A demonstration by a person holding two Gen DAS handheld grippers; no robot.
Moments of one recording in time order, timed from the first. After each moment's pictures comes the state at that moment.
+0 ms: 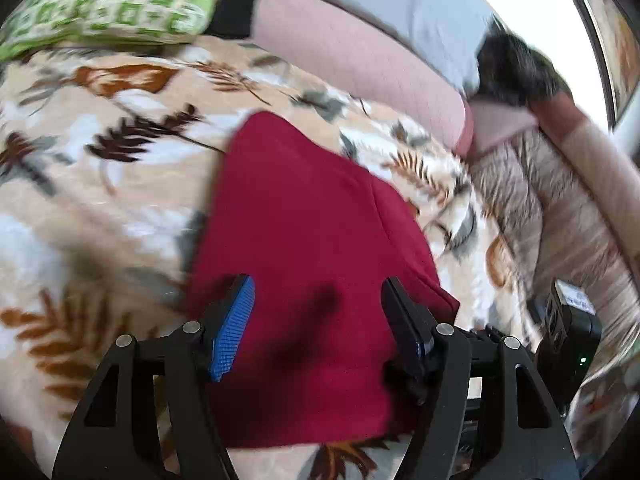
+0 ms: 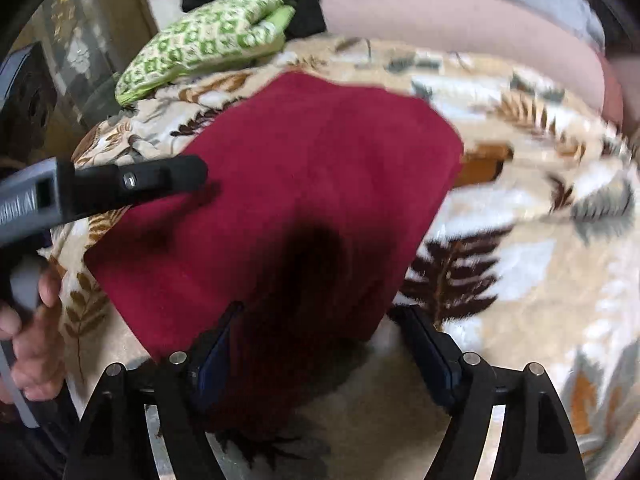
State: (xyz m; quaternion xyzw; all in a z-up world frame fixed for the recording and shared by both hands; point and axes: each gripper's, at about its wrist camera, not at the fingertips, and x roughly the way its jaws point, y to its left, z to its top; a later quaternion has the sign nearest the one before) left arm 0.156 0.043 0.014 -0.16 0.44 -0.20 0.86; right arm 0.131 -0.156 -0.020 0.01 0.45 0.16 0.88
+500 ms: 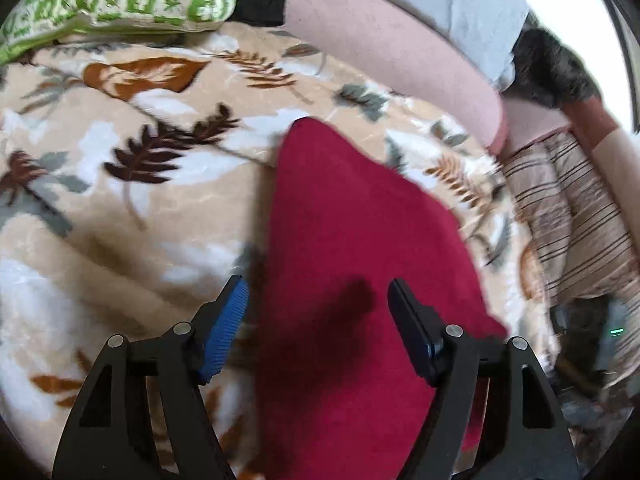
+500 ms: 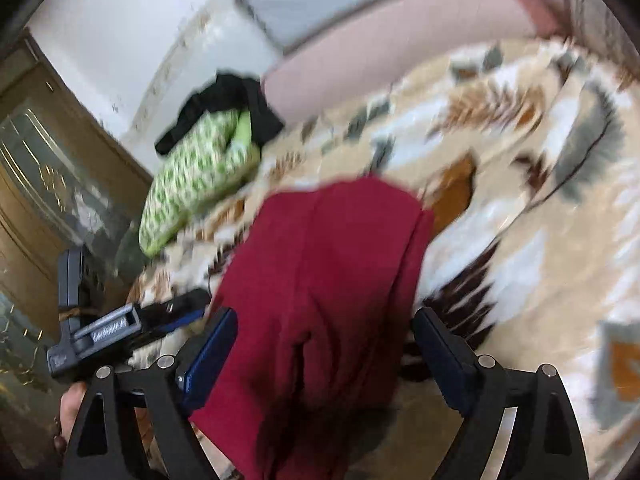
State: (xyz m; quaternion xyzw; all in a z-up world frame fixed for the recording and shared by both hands) left arm 0.211 0.055 0.002 -0.15 0.48 -0.19 0.84; right arm 0.156 -0.202 -0.021 0.27 0.40 0.17 0.86
